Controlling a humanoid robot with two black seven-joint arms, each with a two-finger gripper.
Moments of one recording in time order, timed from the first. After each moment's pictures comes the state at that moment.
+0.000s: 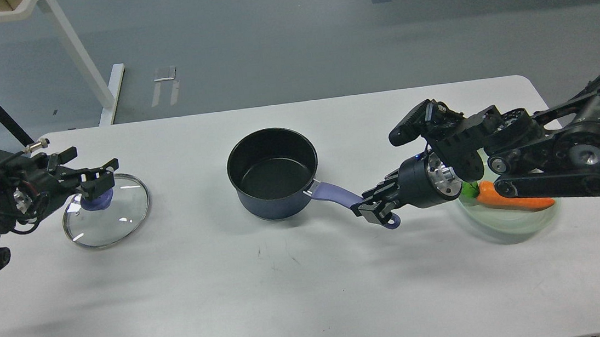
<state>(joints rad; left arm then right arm) -0.91 0.63 0.20 -0.56 1.25 0.36 -0.49 1.55 -0.43 -0.65 1.38 -1.15 0.13 0.21</state>
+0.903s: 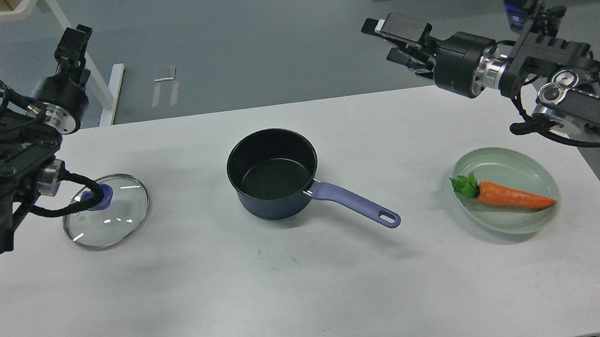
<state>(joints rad) -1.05 0.43 -0.01 -0.55 0.14 0.17 -0.47 1.06 -0.61 0.34 1.18 -0.76 0.10 0.21</state>
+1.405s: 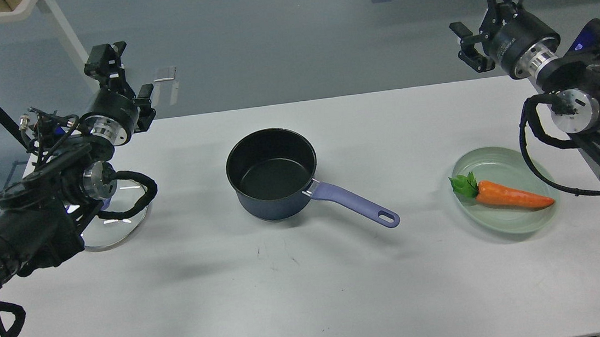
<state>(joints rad) -0.94 0.30 -0.27 -0.54 -0.14 -0.08 -0.46 0.87 -0.49 0.64 0.86 -0.14 0.11 0.22</state>
